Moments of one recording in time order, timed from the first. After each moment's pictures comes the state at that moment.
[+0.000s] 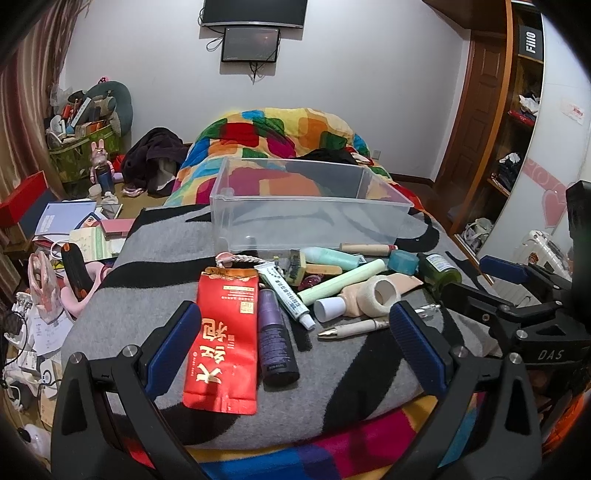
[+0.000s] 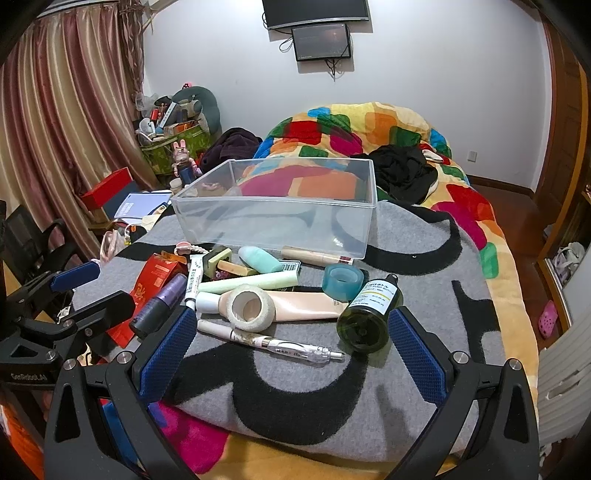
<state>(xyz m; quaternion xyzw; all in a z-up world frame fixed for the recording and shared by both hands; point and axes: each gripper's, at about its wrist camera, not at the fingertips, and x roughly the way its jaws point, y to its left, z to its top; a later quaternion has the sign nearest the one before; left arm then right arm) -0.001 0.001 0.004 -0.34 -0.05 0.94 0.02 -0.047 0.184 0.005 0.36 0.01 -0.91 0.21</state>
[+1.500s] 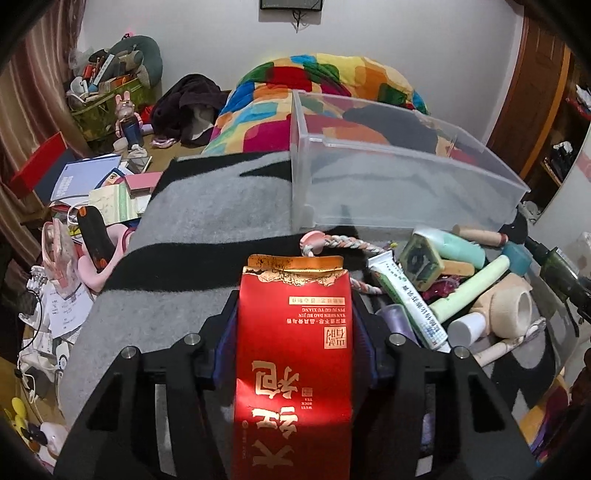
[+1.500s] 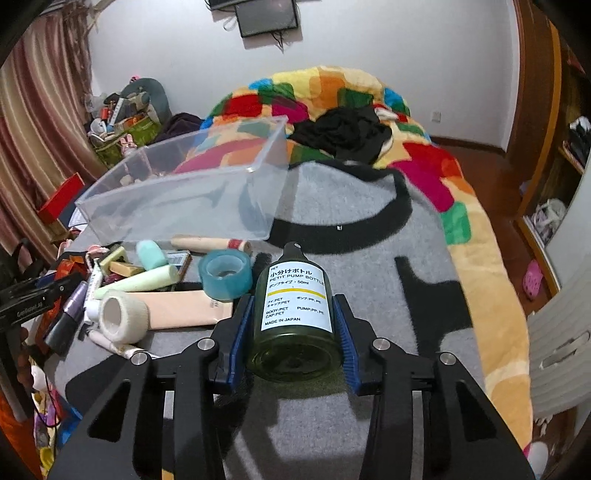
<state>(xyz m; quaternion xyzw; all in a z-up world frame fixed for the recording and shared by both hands) -0.072 -0.063 -0.051 -0.43 -0.05 0.90 -0.05 -0.111 0.242 -0.039 0.41 -0.01 -0.90 0.14</state>
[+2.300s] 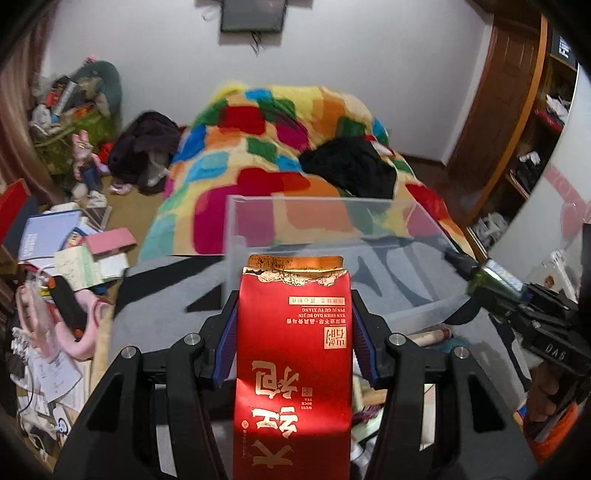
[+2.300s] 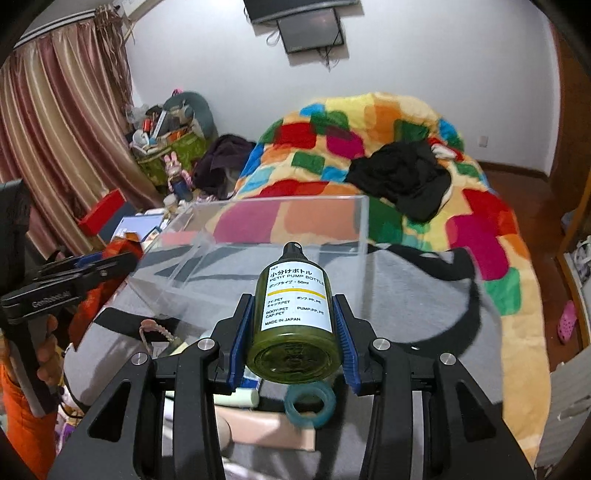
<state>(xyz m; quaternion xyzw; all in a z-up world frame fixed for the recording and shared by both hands) -0.166 -0.048 0.024 -0.42 -0.06 0.91 0.04 -0.188 0.186 0.015 0.39 -0.03 -0.89 0.23</state>
